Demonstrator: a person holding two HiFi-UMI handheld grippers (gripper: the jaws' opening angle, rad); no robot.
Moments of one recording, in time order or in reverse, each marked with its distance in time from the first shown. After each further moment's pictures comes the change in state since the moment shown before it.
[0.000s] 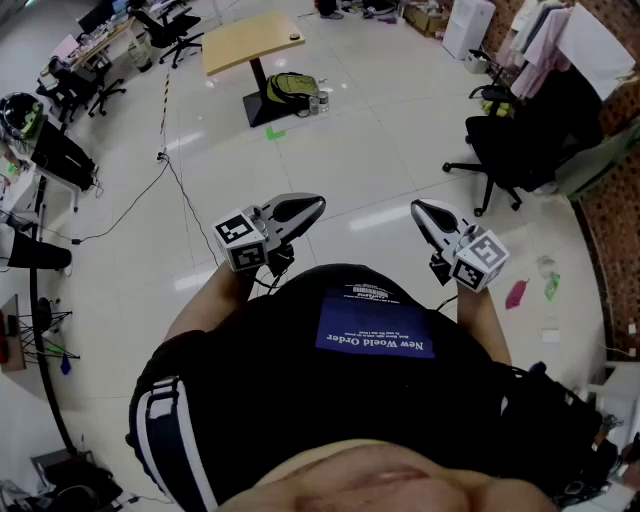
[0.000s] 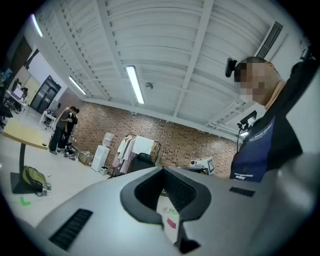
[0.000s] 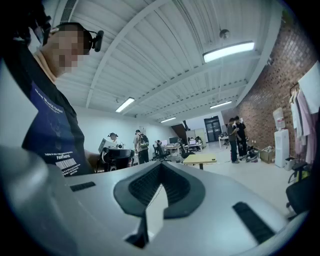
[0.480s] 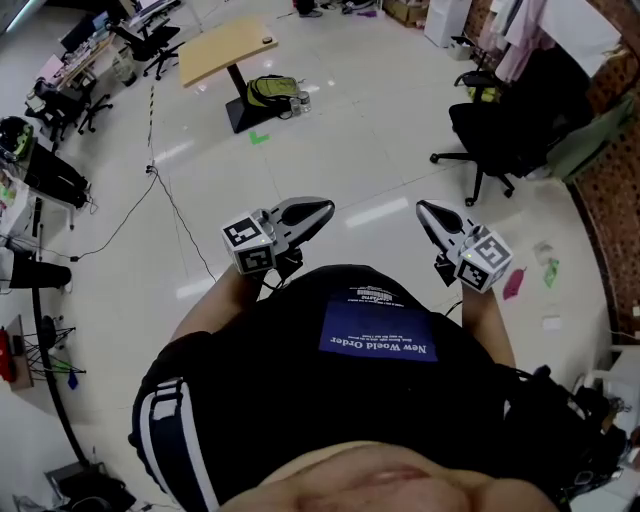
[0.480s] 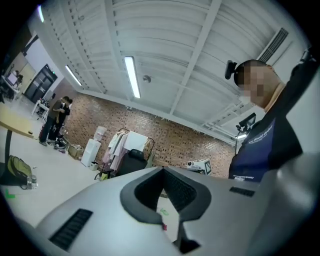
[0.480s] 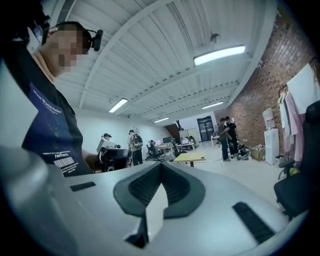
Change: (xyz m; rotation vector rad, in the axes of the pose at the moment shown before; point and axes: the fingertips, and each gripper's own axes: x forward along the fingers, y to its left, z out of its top) left arm 0.100 -0.020 -0.025 -0.044 0.015 -0.069; right arm -0.073 -0.068 -0.006 0.014 0.008 -0.060
